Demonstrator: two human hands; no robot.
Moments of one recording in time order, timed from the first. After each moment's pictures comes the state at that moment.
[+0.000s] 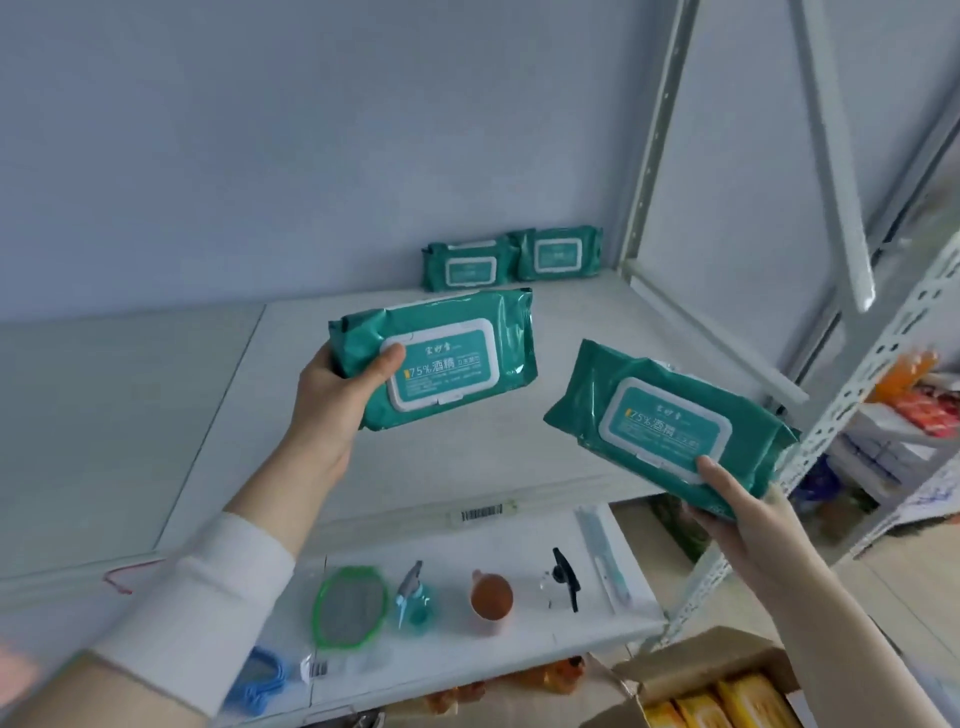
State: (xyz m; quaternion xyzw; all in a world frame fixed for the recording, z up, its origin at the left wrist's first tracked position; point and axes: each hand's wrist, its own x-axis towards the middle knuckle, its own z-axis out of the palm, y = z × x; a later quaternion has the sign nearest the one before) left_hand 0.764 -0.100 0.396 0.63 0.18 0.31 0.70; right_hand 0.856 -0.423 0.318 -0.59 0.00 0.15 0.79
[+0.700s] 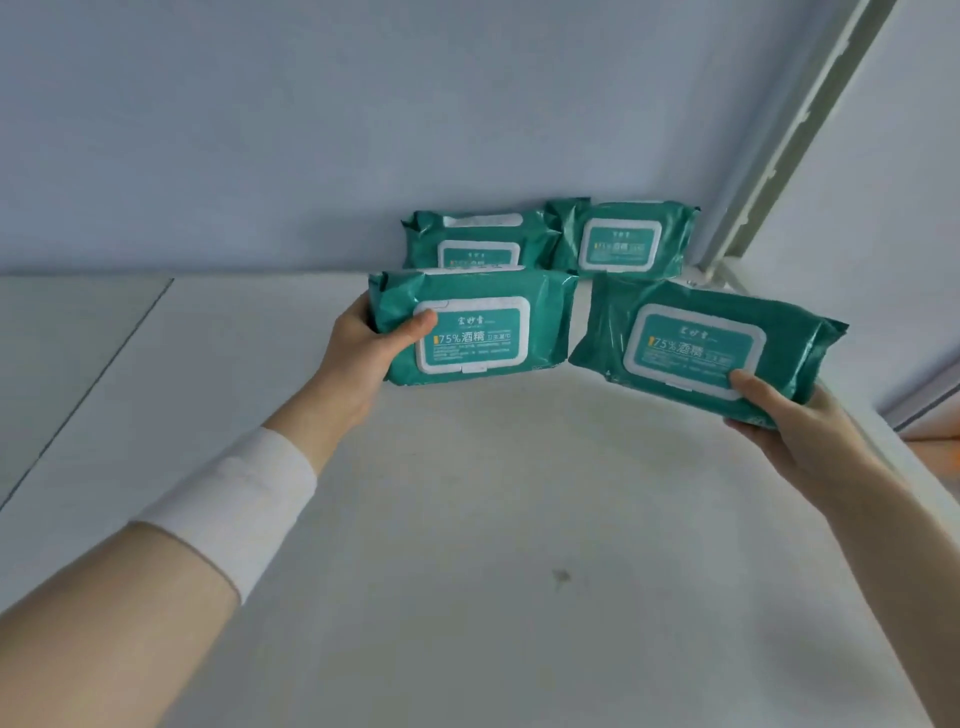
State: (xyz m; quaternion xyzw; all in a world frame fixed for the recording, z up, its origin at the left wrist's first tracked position) left_hand 1.018 -0.009 0.330 0.64 0.21 0.25 0.70; right_hand 1.165 -0.335 0.320 -0.67 -0.06 0.18 0.71
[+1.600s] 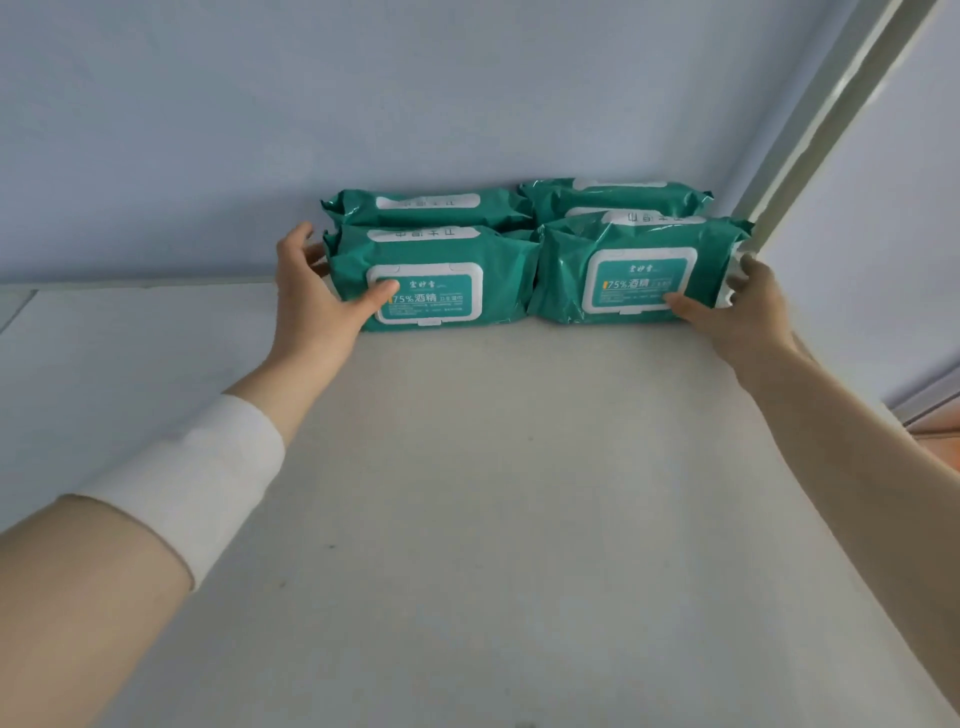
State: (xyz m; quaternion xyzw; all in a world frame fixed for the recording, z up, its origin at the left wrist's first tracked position) left_hand 1.119 0.038 0.299 0.79 0.29 0.32 0.44; right_hand 1.299 -0.254 0.311 -0.89 -0.04 0.00 0.46
